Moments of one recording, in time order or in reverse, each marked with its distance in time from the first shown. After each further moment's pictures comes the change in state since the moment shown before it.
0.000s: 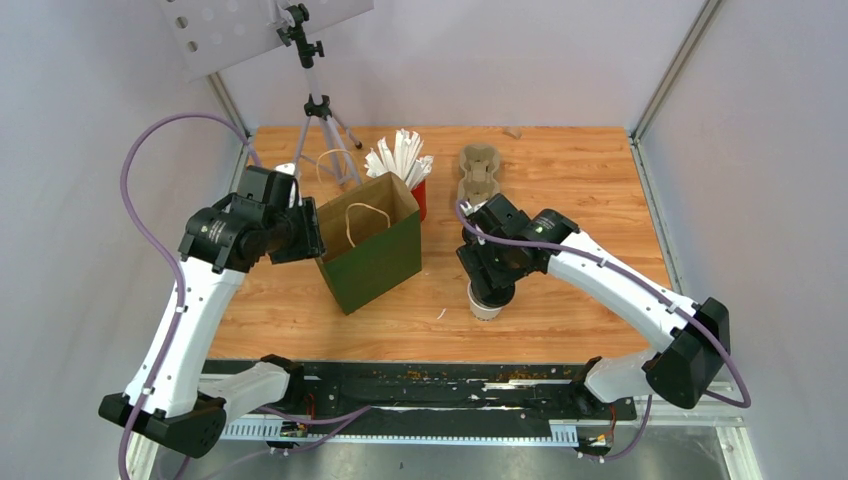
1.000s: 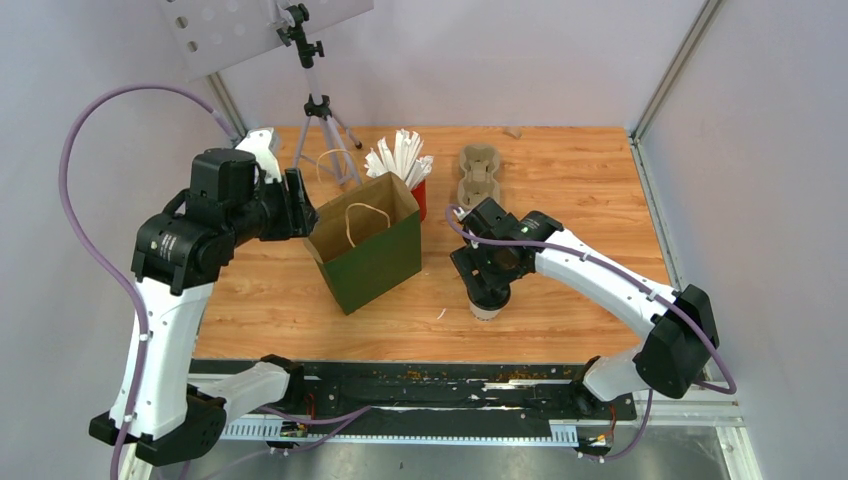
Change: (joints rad) left arm 0.000 0.003 0.282 0.003 0.017 0.118; right arm 0.000 0.066 -0.047 0.066 -0.012 0.001
